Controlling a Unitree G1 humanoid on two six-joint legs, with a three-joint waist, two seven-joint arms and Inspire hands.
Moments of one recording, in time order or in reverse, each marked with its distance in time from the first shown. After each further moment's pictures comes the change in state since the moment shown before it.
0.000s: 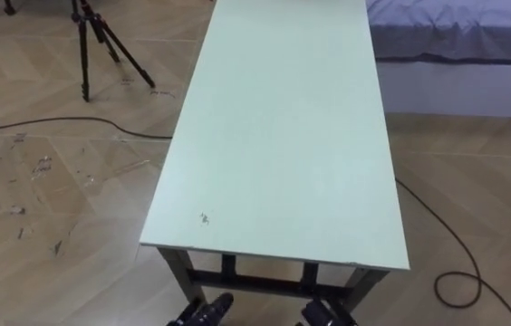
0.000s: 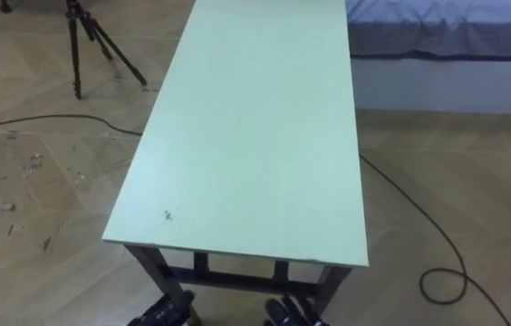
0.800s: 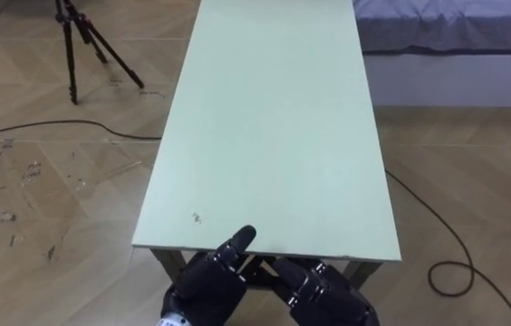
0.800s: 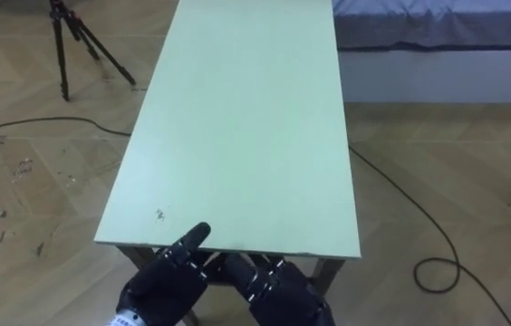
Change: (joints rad) left arm -0.074 0.072 -0.041 -0.210 -0.197 0.013 0.074; right arm -0.148 -0.117 0.118 -0.160 0.100 0.041 -0.026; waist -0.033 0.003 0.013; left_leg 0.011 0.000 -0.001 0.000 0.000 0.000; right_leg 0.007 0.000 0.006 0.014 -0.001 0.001
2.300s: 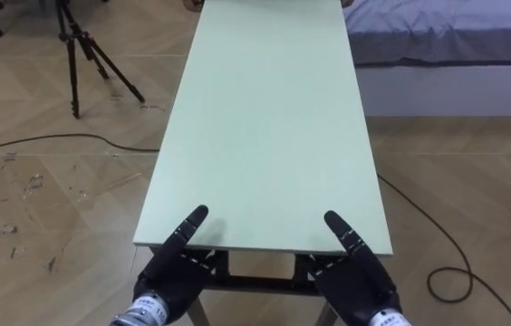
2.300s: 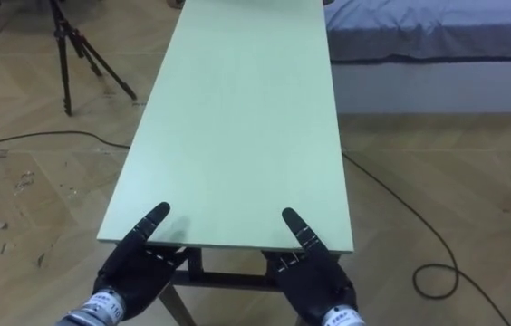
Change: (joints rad) left arm -0.089 -0.083 0.279 0.154 -0.058 0.153 0.194; right arm -0.022 0.076 -0.210 0.023 0.321 0.098 -0.256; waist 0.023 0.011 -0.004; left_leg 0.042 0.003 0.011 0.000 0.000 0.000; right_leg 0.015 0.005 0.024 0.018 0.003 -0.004
